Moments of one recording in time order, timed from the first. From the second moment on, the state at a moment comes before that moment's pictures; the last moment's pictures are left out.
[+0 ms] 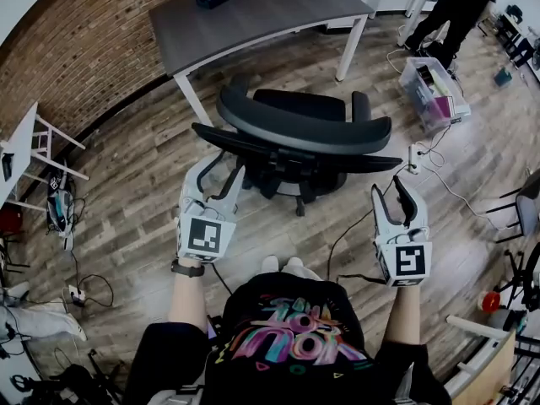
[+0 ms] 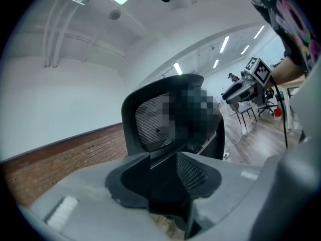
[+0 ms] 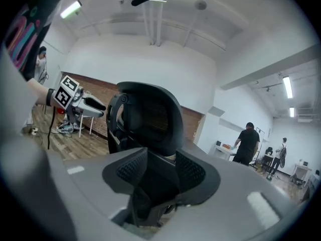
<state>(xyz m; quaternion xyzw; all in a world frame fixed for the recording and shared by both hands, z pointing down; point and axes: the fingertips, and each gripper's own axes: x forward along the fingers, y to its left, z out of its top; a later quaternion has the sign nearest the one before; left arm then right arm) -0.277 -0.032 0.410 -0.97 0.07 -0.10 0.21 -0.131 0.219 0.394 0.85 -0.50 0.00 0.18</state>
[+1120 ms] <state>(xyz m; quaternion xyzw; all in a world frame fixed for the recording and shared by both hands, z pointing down) -0.235 -0.100 0.476 -0.86 -0.04 -0.28 0.43 -0.070 0.182 0.461 0.71 -0.52 0.00 0.47</state>
